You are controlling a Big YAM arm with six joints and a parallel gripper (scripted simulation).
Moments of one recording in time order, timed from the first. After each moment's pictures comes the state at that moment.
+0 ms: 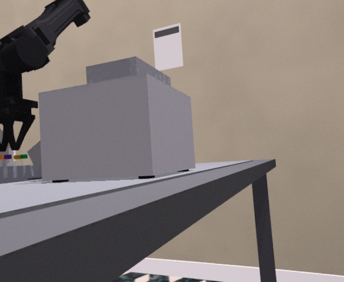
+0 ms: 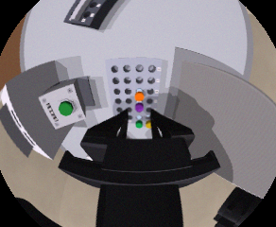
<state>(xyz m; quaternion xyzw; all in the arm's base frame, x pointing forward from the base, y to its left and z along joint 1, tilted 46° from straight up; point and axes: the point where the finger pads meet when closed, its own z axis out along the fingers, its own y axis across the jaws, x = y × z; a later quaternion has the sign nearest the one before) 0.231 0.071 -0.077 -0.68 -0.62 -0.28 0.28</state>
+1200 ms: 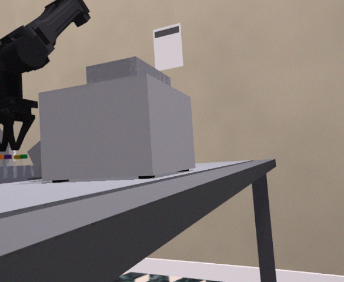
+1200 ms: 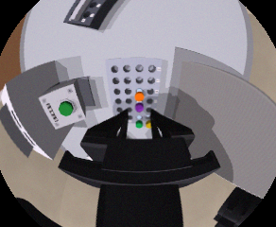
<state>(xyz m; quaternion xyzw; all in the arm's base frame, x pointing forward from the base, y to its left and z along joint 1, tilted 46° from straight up) 0.231 0.071 -0.077 -0.68 -0.62 -0.28 0.28</state>
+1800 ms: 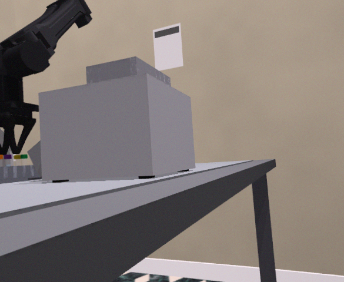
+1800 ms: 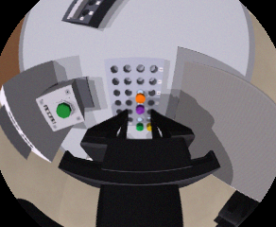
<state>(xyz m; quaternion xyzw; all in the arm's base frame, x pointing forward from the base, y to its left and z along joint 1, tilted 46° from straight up) 0.233 0.077 -0.081 -0.68 -0.62 -0.28 0.27</state>
